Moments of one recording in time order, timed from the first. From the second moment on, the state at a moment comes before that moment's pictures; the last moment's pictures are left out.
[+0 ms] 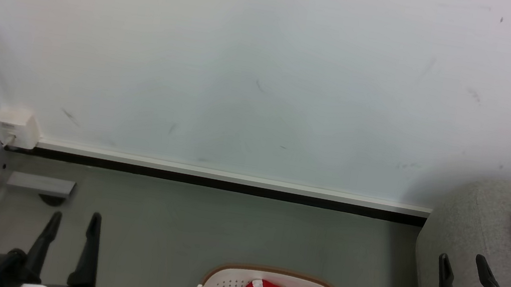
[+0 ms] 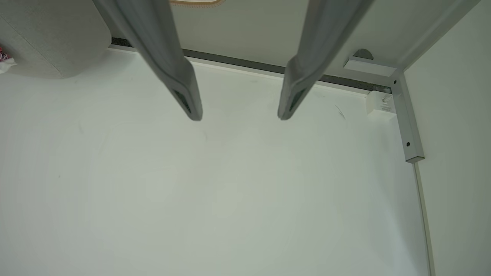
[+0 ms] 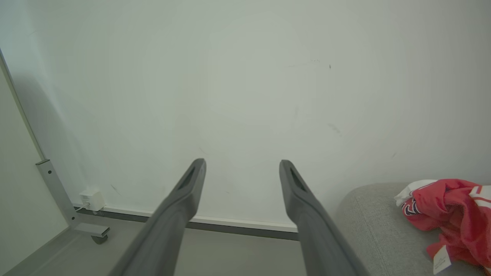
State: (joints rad) left arm 0.00 0.29 -0.19 0.07 -0.49 0.13 -0.26; right arm -0.08 -0.21 0.15 0.22 0.44 0.13 -0.26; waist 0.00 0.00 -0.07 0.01
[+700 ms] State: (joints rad) left arm 0.00 0.17 -0.06 0.16 -0.36 -0.01 -0.26; right arm -0.08 -0.18 0.15 0.21 0.42 0.13 -0.26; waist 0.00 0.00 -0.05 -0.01
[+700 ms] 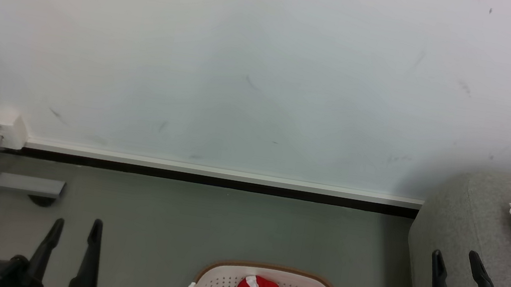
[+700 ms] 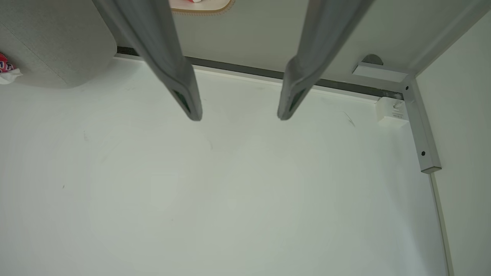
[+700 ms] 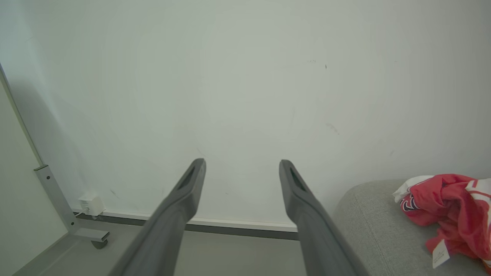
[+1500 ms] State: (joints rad) left arm -0.15 0.13 -0.07 0.26 -0.30 -0.11 -0.26; right arm -0.27 -0.20 0.16 0.16 0.40 0.13 -0.26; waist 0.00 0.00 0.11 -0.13
